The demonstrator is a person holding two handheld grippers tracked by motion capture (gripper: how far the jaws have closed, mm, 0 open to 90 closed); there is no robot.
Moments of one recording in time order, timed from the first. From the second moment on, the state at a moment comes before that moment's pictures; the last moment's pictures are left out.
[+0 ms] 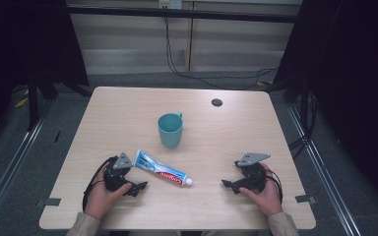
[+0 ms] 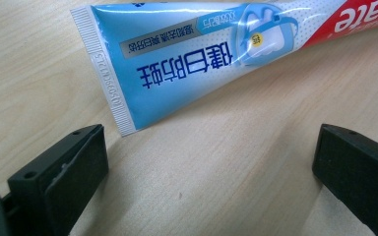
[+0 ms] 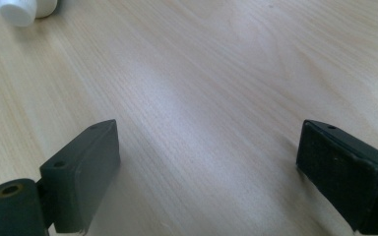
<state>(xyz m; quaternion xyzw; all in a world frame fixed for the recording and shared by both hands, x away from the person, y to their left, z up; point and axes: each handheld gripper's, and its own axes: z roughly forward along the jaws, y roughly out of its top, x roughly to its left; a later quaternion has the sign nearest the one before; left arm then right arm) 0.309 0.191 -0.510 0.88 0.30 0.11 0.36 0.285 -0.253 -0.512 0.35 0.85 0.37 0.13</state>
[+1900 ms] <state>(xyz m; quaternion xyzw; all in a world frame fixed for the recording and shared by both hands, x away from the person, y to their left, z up) 0.310 0.191 -0.510 0.88 0.30 0.11 0.36 0.329 -0.115 -0.453 0.25 0.92 0.30 0.03</state>
